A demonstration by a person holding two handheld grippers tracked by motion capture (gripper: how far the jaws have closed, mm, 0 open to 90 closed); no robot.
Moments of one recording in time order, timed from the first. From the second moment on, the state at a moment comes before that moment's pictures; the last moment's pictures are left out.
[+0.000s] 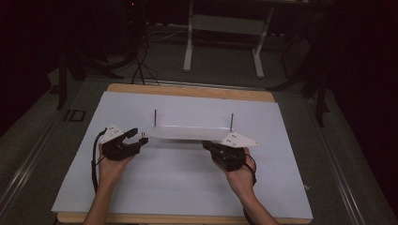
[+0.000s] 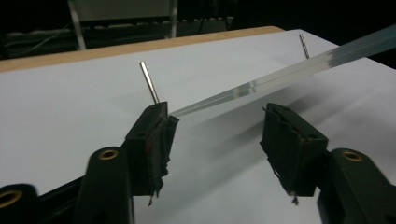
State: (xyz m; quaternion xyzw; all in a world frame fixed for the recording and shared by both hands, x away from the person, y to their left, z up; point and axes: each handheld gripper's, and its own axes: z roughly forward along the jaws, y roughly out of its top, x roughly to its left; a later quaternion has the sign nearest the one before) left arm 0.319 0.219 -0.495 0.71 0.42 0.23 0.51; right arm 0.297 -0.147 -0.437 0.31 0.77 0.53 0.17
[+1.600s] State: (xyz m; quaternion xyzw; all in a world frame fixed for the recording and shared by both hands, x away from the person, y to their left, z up) left arm 0.370 0.189 -0.477 0.71 0.38 0.25 0.54; right arm 0.345 -0.171 -0.439 0.35 0.78 0.47 0.21
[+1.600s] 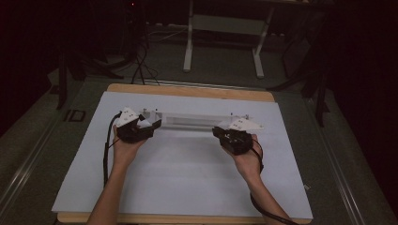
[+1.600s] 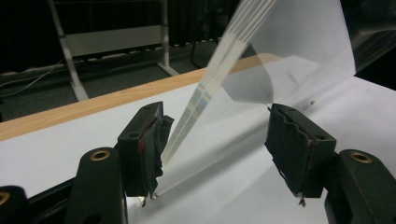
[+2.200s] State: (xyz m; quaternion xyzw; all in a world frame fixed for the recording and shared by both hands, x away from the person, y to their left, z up) left arm 0.380 0.186 -0.473 0.70 0.39 0.27 0.52; right arm 0.374 -0.218 -0.465 0.40 0.77 0.44 0.23
